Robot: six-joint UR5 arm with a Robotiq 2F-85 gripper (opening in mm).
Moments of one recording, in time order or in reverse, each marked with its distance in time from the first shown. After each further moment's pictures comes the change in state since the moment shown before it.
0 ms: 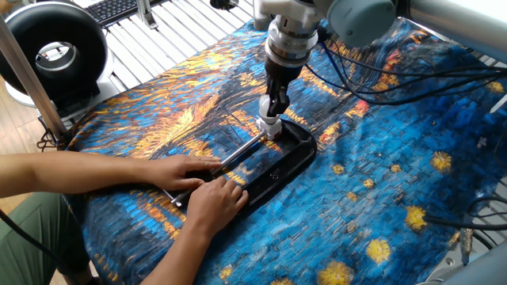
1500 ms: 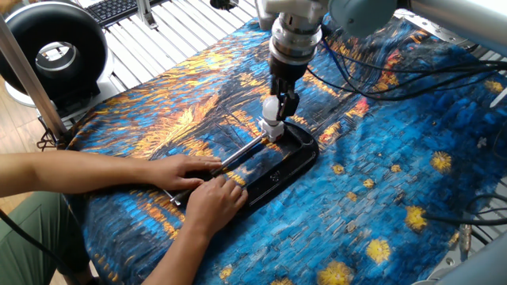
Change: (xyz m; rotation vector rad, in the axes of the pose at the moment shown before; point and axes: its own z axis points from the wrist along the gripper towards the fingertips) arm 0.019 0.012 -0.005 -0.077 0.051 0.045
